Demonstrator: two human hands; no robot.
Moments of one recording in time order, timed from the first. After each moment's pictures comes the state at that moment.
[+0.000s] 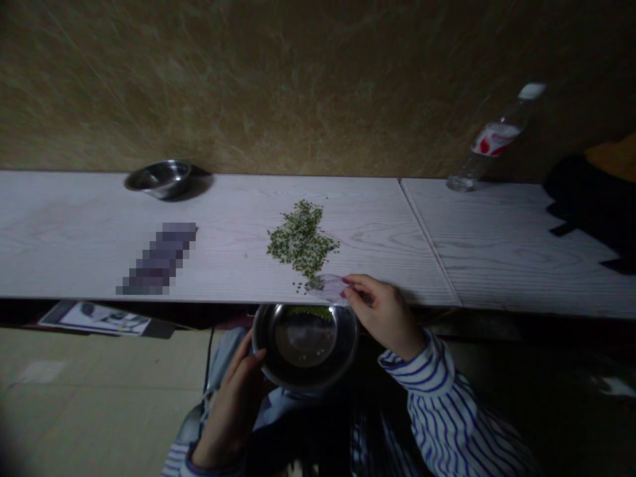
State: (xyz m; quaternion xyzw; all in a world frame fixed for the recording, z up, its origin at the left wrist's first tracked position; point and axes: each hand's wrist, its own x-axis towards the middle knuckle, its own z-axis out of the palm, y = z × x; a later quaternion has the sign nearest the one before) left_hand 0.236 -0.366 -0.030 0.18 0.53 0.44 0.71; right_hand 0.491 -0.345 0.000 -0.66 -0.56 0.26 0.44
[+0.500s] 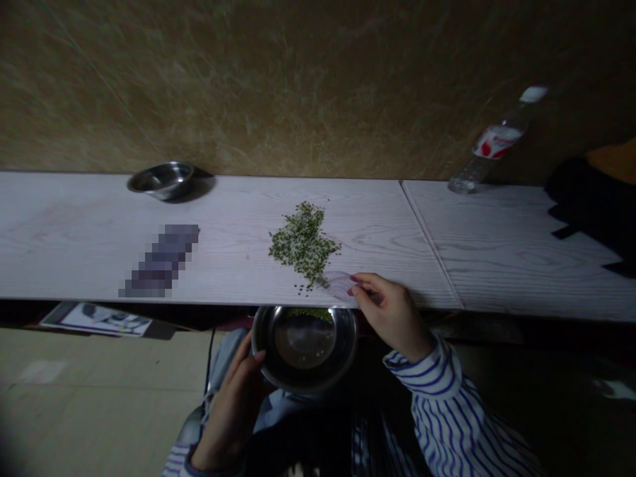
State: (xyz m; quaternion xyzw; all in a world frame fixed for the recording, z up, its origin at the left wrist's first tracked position) left_hand 0.234 -0.364 -0.026 0.18 0.53 0.43 0.71; right_hand 0.494 -0.342 0.005 -0.67 -0.54 0.24 0.46
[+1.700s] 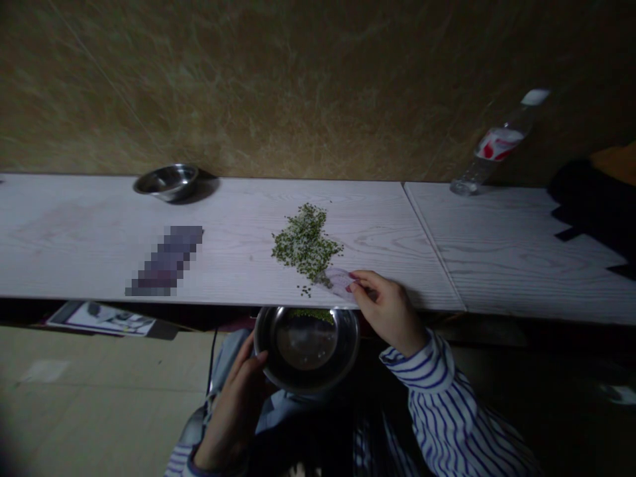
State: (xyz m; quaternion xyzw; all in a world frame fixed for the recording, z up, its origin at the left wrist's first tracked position) left_hand 0.232 -0.364 -0.029 0.17 0.53 0.43 0.71; right_hand 0.492 -0.335 -0.002 -0.67 -0.54 0.23 0.45
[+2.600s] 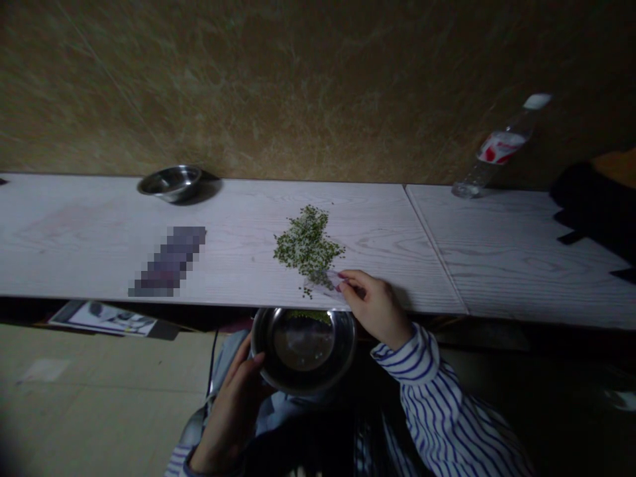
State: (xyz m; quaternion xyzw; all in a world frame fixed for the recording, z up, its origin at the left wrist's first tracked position) left_hand 0.227 -0.364 -0.029 0.18 0.53 0.44 0.70; right_hand 0.478 -0.321 0.001 -0.65 -0.57 0.25 0.44
